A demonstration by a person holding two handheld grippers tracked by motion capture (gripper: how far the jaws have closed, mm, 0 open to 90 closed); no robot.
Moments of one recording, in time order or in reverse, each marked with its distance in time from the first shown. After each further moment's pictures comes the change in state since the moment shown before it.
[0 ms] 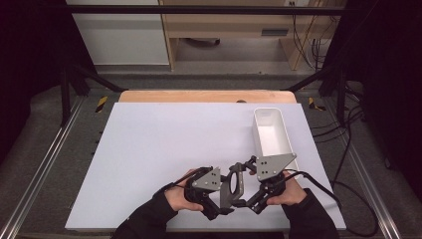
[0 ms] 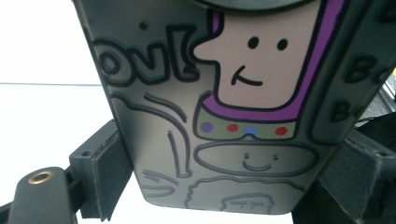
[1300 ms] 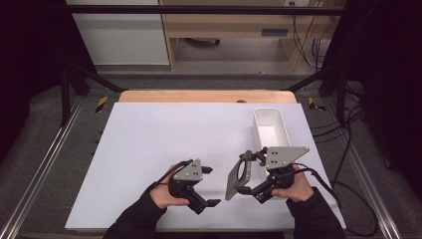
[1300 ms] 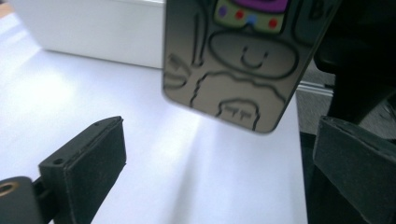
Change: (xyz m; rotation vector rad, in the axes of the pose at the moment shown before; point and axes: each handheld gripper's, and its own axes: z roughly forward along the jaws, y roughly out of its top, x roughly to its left) left arm 0.010 -0.023 -0.037 -0.069 0.134 -0.154; right arm -0.008 0.009 -0.023 -0.019 -0.156 0.056
